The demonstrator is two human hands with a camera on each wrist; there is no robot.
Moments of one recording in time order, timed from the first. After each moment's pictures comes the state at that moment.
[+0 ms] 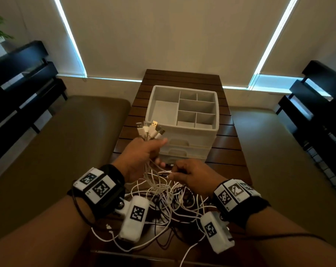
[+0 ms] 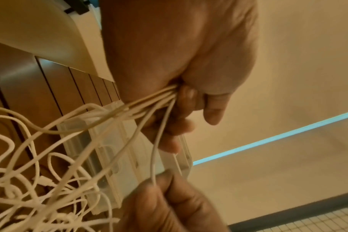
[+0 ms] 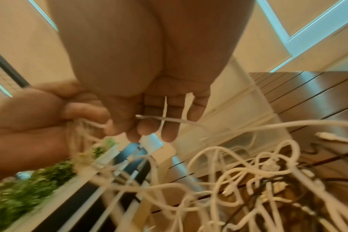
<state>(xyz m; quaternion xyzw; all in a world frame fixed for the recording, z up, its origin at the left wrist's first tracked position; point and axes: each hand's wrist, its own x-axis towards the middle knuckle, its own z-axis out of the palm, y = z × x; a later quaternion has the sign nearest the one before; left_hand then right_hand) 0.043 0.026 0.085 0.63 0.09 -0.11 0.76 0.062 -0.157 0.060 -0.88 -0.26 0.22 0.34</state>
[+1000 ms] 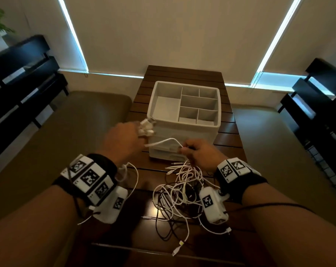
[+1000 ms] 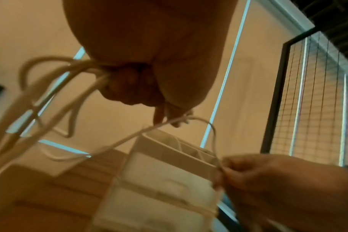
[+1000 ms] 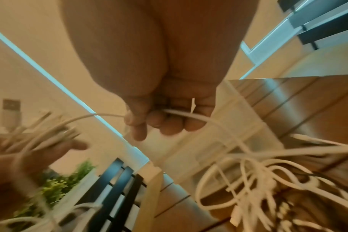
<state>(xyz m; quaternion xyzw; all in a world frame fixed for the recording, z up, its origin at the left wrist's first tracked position) 0.048 0.058 0.104 0.98 0.07 0.05 0.18 0.100 -0.163 0.060 -0.87 -0.17 0.21 0.42</state>
